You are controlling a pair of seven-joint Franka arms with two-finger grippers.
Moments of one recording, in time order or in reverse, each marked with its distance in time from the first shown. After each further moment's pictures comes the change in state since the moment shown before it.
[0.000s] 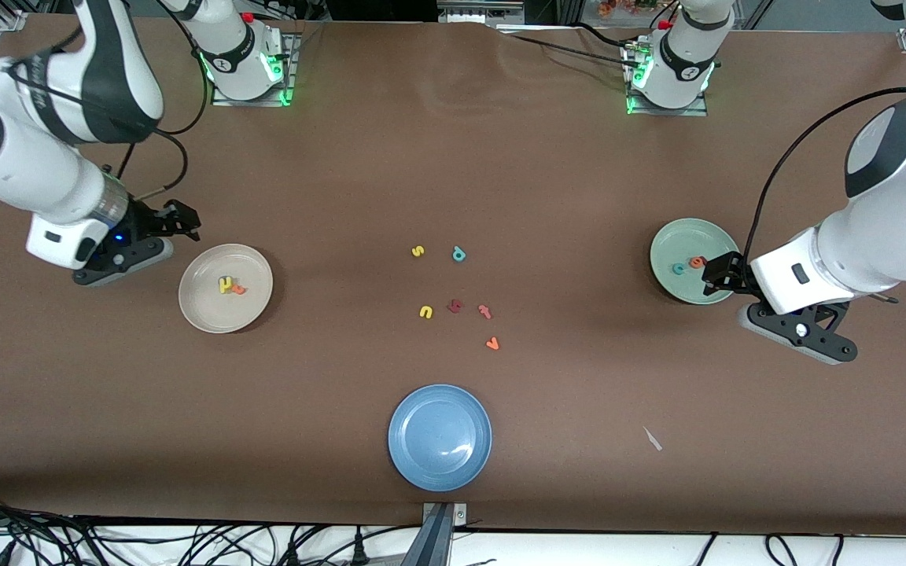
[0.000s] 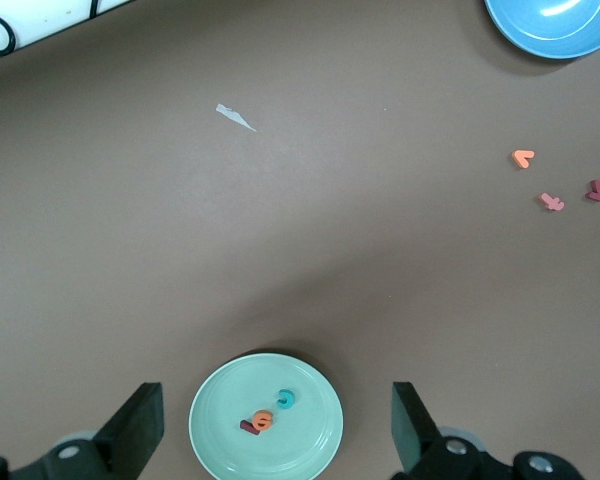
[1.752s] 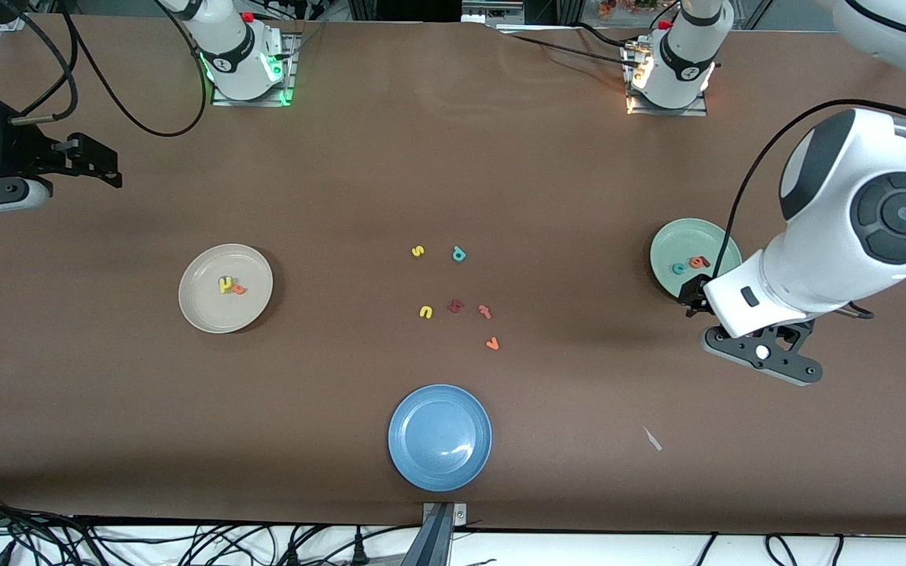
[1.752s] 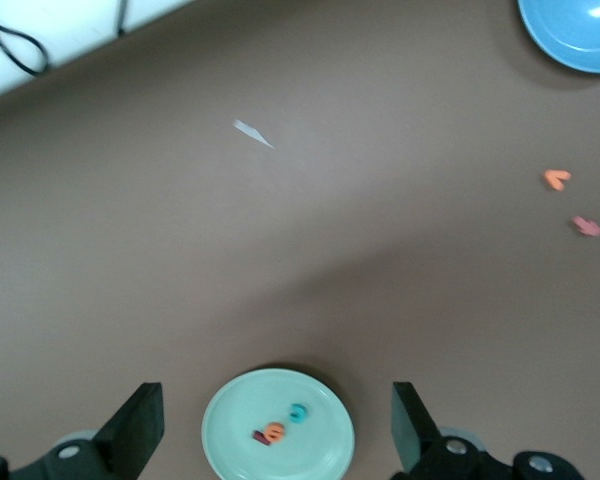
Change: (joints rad) left arm -0.487 -0.060 0.660 0.207 -0.283 -0.018 0.123; right arm -0.033 -0.043 -0.006 0.313 -0.005 -0.416 0.236
